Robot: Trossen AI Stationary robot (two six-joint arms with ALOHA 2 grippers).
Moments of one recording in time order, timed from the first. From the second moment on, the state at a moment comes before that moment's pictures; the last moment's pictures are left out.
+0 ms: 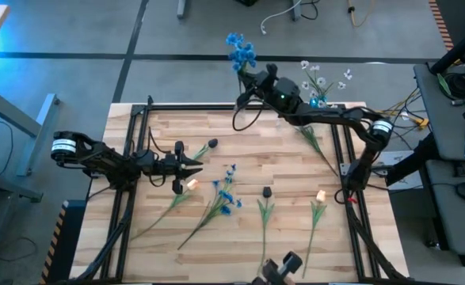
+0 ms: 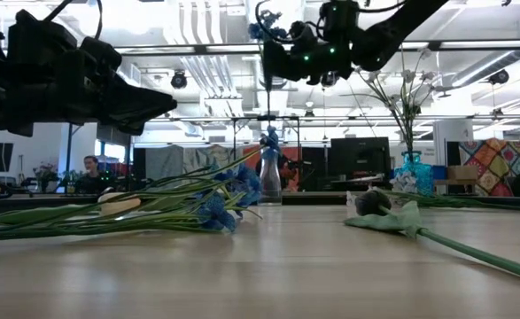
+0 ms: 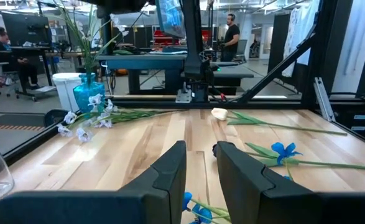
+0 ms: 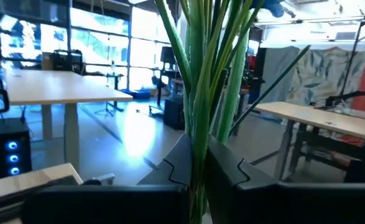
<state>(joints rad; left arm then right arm) 0.12 1.38 0.02 1.41 0.08 0.00 -0.54 1.78 1.19 0.75 0.16 -0.14</state>
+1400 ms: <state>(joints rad) 0.12 1.38 0.02 1.39 0.09 -0.01 -0.56 1.69 1.20 0.16 0.21 -0.02</state>
